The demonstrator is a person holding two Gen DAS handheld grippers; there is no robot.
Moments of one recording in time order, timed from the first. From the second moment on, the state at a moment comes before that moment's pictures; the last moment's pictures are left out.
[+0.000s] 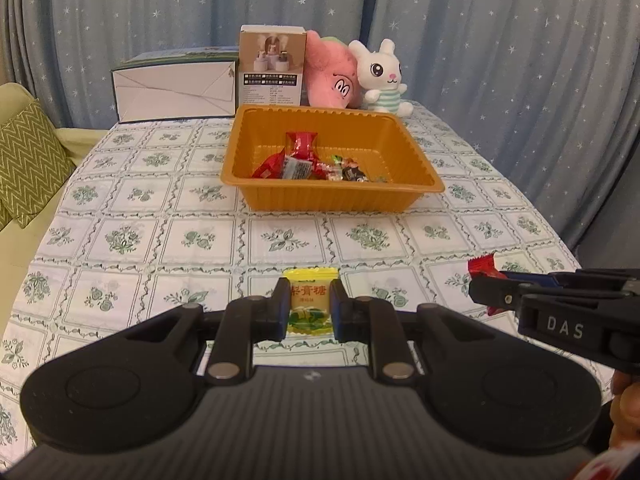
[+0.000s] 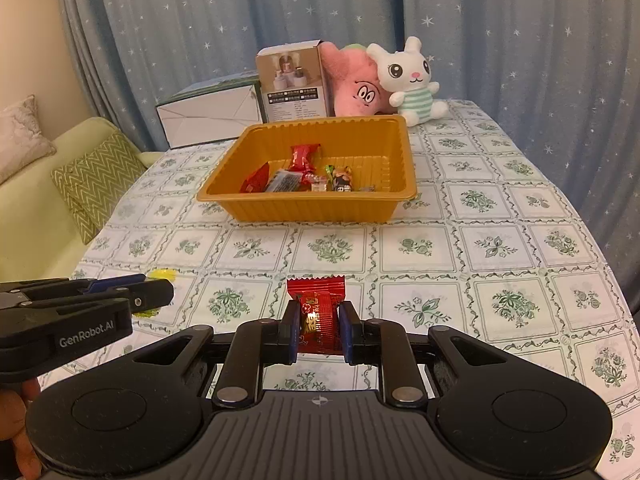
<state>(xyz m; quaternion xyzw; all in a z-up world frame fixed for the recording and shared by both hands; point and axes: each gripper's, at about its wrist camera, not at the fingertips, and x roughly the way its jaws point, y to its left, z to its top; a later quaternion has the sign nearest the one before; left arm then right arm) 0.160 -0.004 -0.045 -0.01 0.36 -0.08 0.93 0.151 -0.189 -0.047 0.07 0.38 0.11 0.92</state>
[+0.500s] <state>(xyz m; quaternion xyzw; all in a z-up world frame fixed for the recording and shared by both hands) 0.224 -0.010 -0.014 0.00 0.34 -0.10 0.94 0.205 -0.205 -0.021 0.06 0.36 0.10 0.93</state>
